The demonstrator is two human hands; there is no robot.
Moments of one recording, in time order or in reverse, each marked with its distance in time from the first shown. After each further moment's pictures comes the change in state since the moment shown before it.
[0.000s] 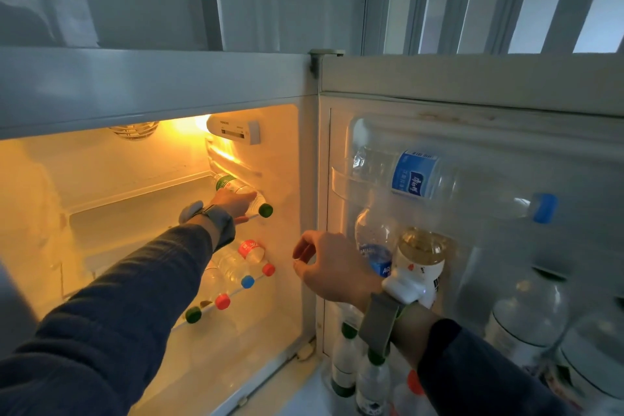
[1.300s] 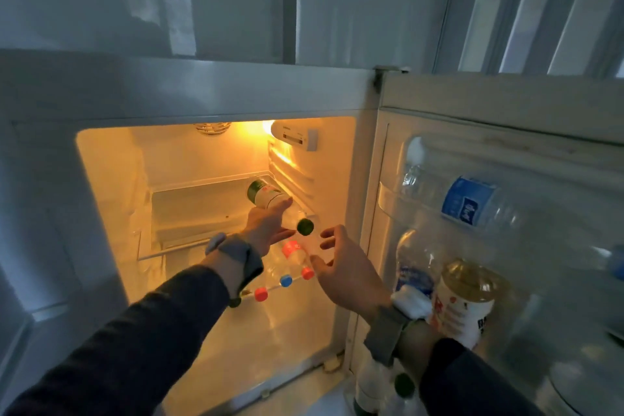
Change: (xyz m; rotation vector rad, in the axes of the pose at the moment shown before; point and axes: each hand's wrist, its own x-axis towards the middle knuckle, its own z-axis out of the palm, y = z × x) left_hand -0.118 -0.002 -0.023 -0.465 0.118 -0.112; right_hand 0.022 -0.011 0.028 0.149 0.071 -0.036
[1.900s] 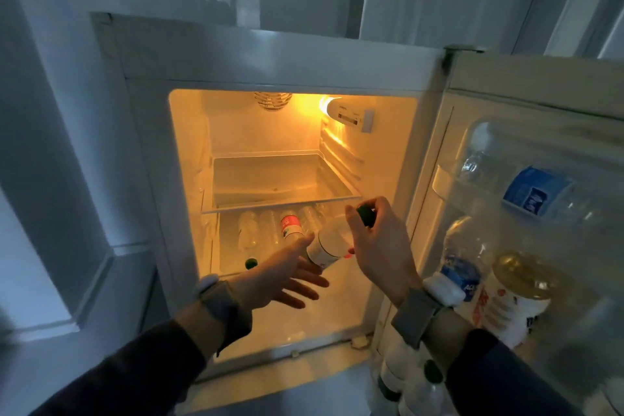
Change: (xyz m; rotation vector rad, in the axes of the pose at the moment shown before) left_hand -0.100 -0.071 -0.084 0.452 -0.345 -0.202; right_hand -0.013 -0.017 0.006 0.241 0.144 -0.133
